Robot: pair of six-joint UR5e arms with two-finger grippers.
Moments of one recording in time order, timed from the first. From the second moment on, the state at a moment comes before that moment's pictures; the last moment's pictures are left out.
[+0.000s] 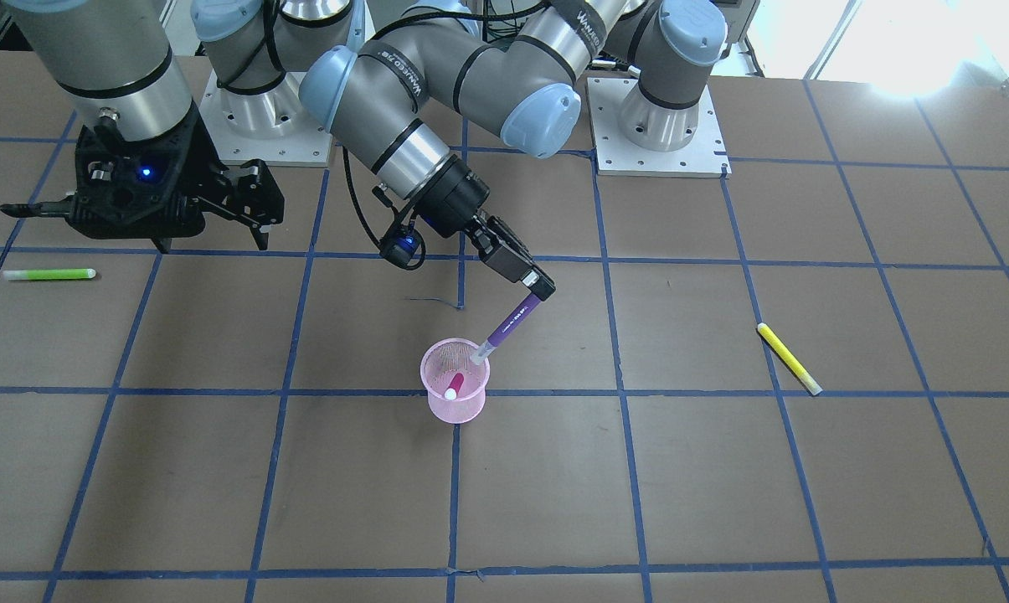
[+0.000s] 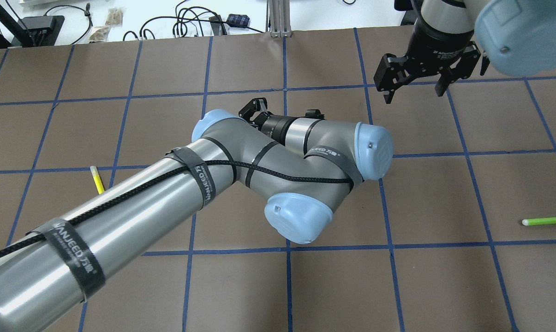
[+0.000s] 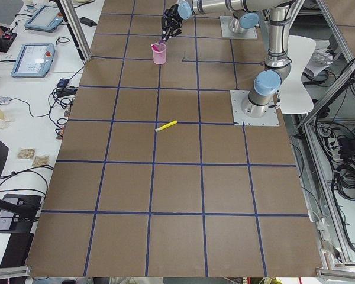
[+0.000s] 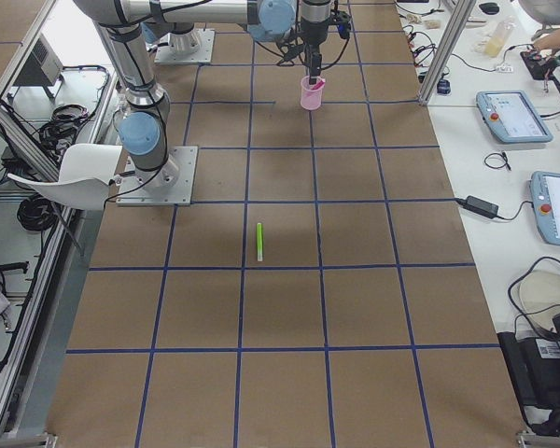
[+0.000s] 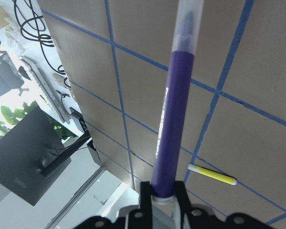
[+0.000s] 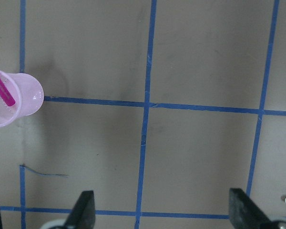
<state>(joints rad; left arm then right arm) -2.25 -1.97 -1.68 -1.26 2.65 0.51 1.57 -1.50 1.53 -1.61 -1.61 -0.07</state>
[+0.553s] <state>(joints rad) -2.33 -2.09 -1.66 -1.26 2.71 0.47 1.49 -1.52 1.54 -1.60 -1.60 -0.10</state>
